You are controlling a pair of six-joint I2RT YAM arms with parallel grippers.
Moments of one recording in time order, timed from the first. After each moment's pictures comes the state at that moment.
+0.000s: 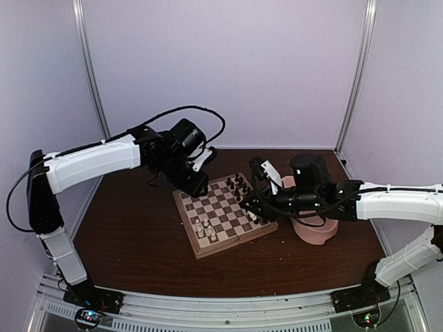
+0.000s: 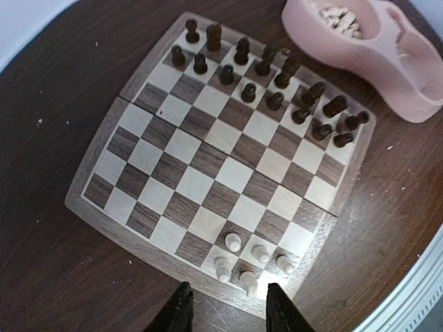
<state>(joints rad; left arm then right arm) -0.86 1.78 1.61 -0.88 -0.02 -0.19 0.90 1.31 0.88 -0.02 -0.24 0.24</state>
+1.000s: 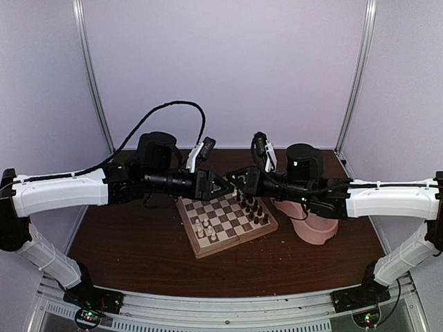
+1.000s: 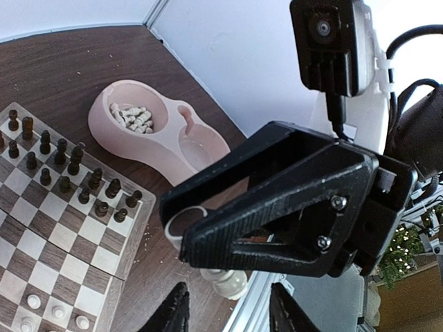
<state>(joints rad) -0.94 1.44 1.11 -0.04 0.38 -0.61 0.96 1.40 0.95 0.26 -0.07 0.72</state>
